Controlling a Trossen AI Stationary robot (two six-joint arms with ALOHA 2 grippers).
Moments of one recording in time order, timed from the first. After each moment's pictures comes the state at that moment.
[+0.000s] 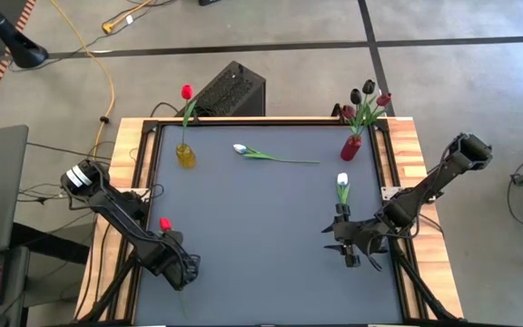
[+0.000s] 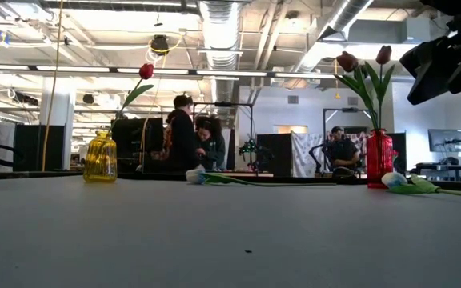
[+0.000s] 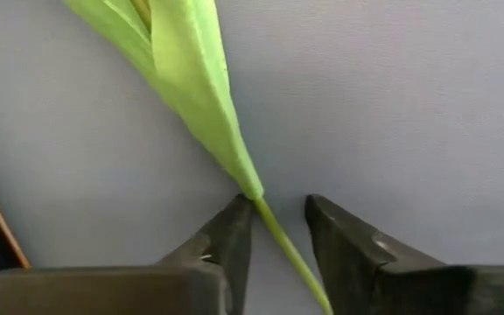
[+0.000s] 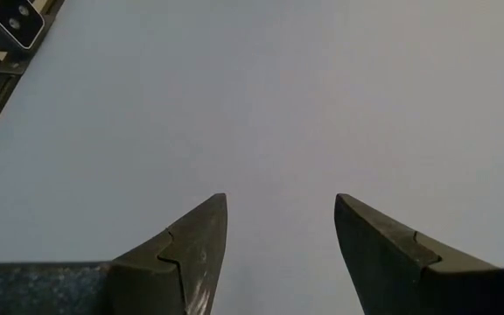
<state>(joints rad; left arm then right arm) -0.79 1.61 0.81 -0.77 0.05 -2.23 0.66 1.10 0.60 -0.31 0.42 0.41</state>
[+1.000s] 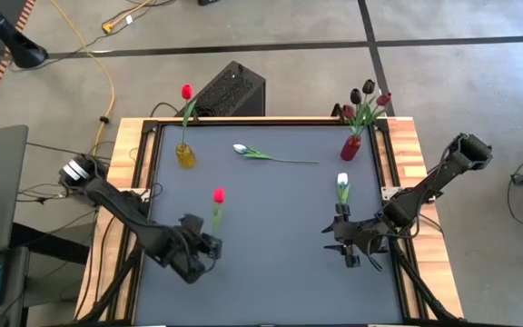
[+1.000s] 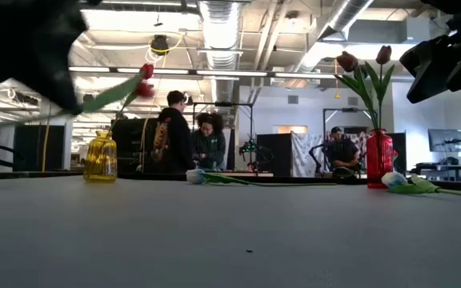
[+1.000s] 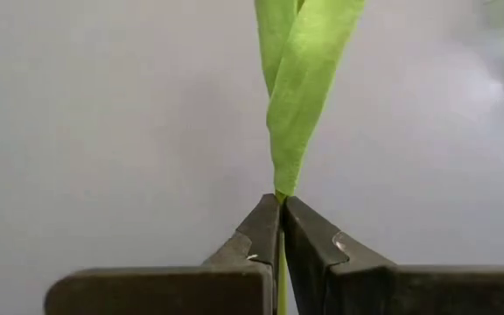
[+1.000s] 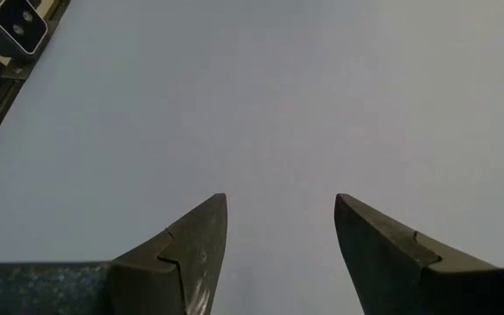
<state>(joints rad) -0.65 1.51 0.97 -0.75 -0.62 -1.88 0.66 1.10 0.60 -0.30 0.42 0.41</state>
